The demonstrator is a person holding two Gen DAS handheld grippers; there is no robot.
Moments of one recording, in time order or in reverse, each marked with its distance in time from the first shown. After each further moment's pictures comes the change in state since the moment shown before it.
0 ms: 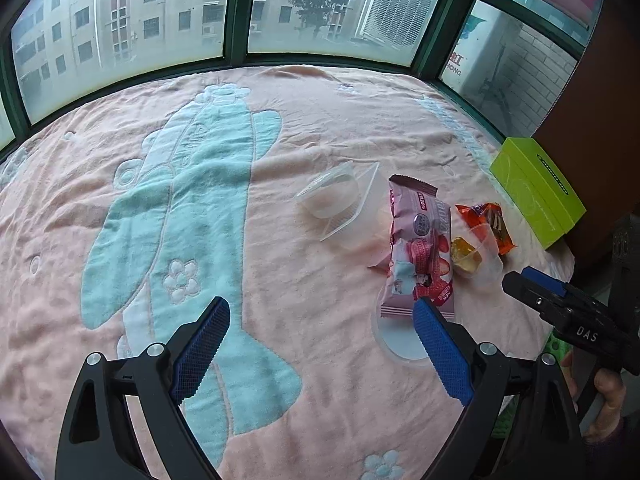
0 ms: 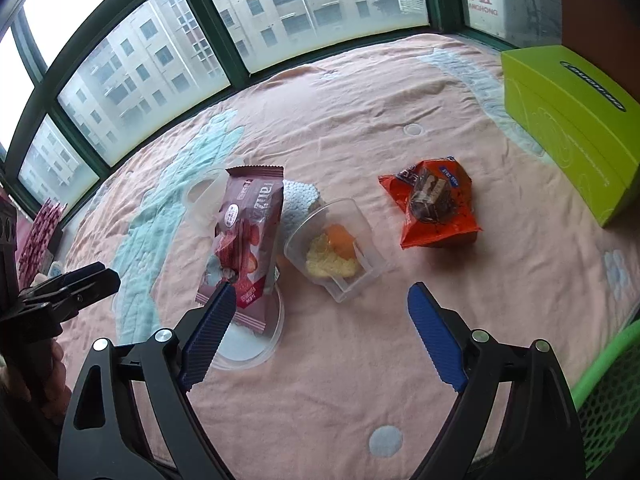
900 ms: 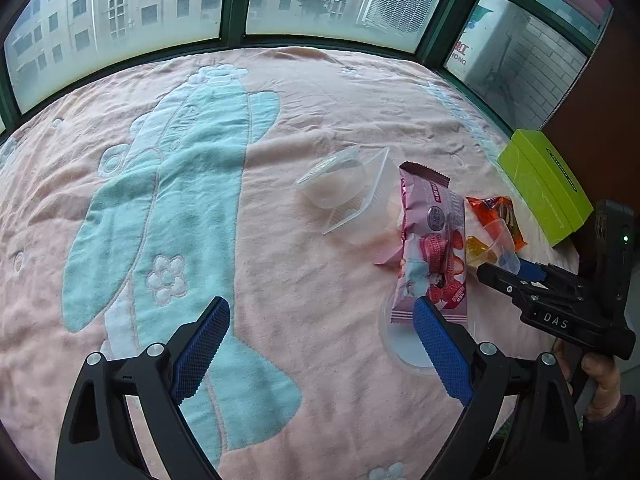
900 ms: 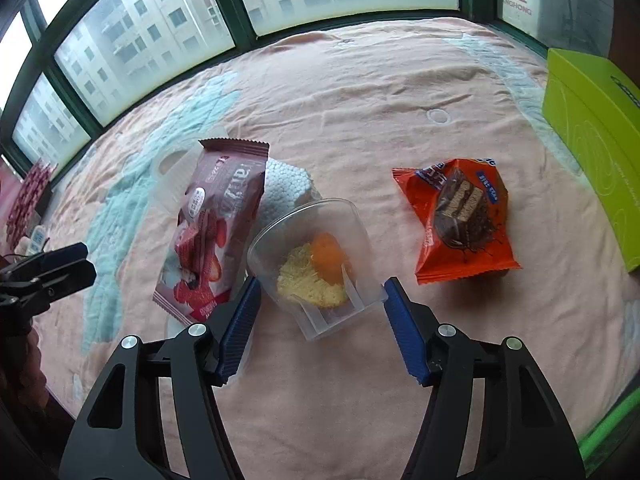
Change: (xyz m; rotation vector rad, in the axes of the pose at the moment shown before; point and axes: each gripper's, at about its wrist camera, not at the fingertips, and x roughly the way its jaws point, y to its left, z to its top) left arm 0.025 0.002 0.005 -0.004 0.048 -0.023; right arm 0.039 0.002 0.009 -0.128 0.096 -0.055
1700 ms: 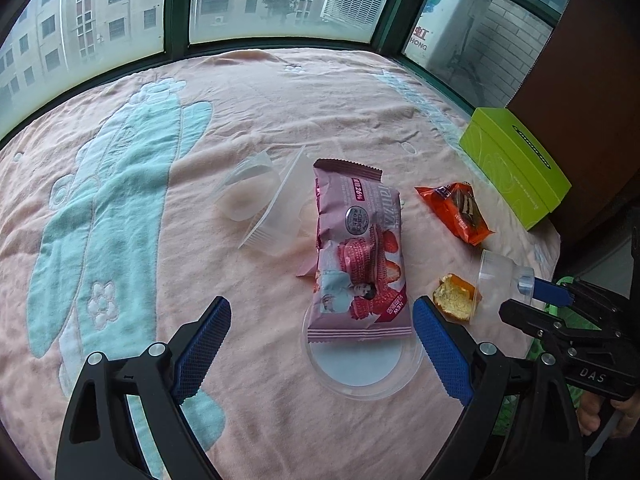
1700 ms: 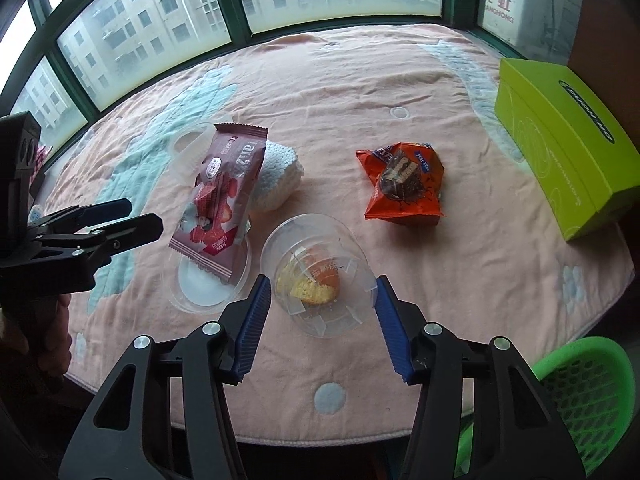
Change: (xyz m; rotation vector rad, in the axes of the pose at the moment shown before) left arm 0.016 -0.058 0.007 0.093 0.008 -0.067; right arm -0.063 -0.004 -0.025 0.010 0.021 -0.034
